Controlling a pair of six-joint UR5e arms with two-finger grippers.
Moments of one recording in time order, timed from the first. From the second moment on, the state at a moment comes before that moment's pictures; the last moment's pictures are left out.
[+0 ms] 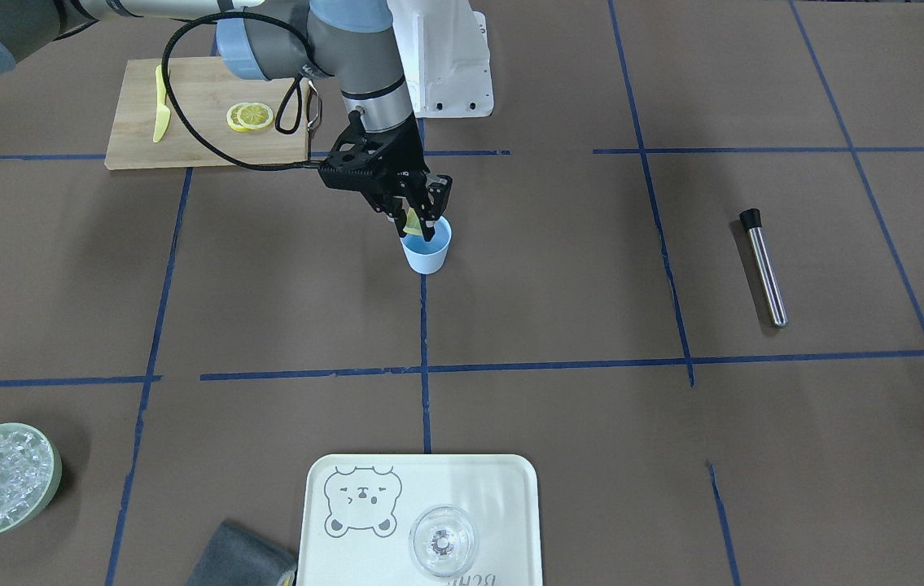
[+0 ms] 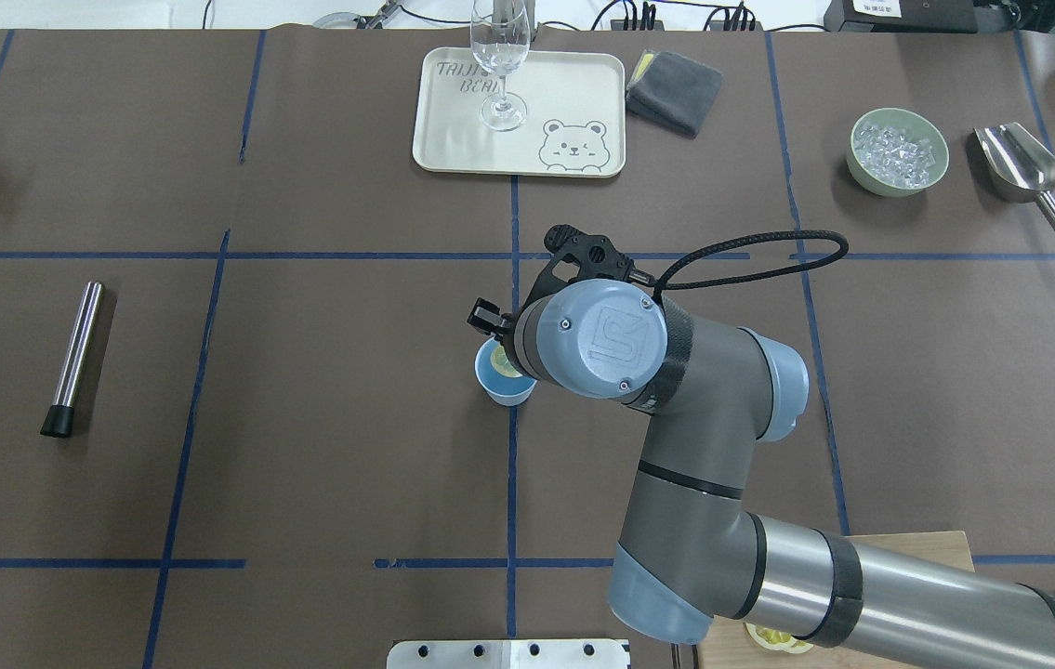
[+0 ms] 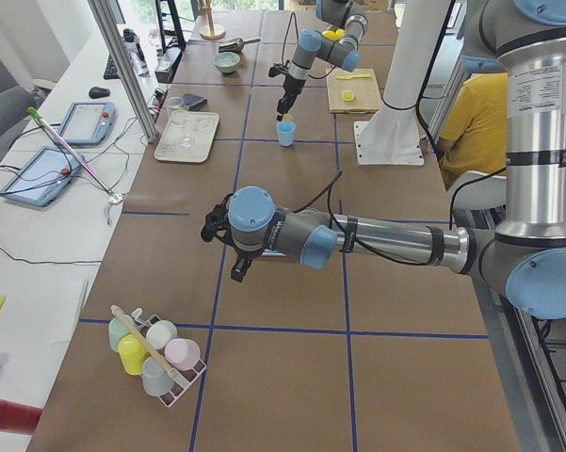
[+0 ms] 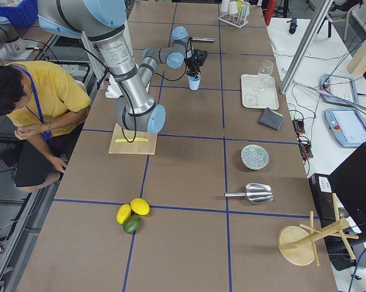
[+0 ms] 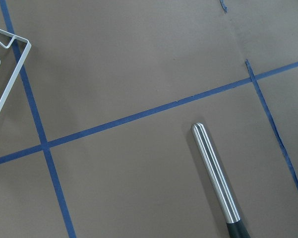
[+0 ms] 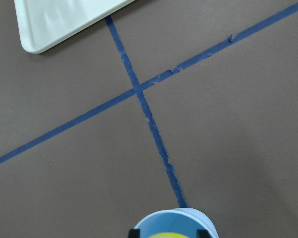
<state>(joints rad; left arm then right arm) -1.49 -1.47 -1.78 -1.85 -2.56 -0.01 0.40 -0.89 1.73 -1.41 1.57 1.74</state>
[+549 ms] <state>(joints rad) -1.44 -1.49 -1.77 -1.93 -2.56 -0.16 0.39 -0.89 1.73 -1.40 1.58 1.74</state>
